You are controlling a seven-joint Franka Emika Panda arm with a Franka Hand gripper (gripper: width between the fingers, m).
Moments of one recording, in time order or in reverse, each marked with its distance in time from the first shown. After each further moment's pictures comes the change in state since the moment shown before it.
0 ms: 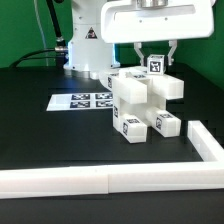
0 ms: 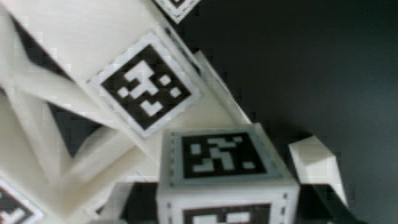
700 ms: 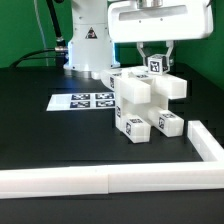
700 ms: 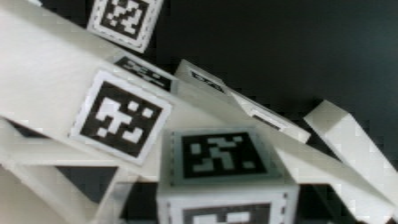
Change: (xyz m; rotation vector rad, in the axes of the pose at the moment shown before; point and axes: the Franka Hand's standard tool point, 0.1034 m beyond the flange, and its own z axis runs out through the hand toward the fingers) arm -0.002 -0.002 0.000 0.013 -0.011 0.369
